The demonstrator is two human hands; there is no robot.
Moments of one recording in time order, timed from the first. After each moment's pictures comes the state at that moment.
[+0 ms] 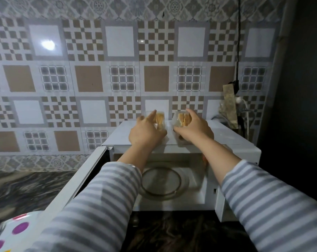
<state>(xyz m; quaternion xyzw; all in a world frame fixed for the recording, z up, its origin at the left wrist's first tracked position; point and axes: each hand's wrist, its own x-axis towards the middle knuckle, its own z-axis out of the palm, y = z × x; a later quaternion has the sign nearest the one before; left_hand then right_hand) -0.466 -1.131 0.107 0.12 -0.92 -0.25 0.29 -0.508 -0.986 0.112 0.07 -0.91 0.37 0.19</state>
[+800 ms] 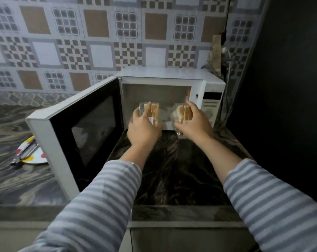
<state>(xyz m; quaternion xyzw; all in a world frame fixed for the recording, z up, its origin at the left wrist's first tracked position) -0.234 -1.059 -0.028 0.17 -0.90 -0.30 0.28 -0.281 -0.909 -0.013 0.09 -0.92 0.36 0.16</state>
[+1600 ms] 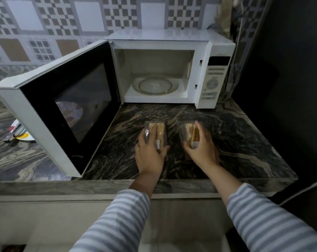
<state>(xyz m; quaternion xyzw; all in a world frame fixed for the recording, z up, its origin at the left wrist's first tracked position) -0.188 -1.024 -0.172 0.18 -0.91 -0.30 0.21 -0.246 -0.868 -0.169 0.06 -0.92 0.37 0.13</state>
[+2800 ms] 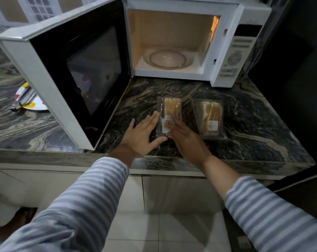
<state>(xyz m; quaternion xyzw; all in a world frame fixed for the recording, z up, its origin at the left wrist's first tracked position) -0.169 -1.122 -0.192 -0.07 -0.99 -0.14 0.03 -0.216 -0.921 -0.204 0.47 -0.83 0.22 0.20</state>
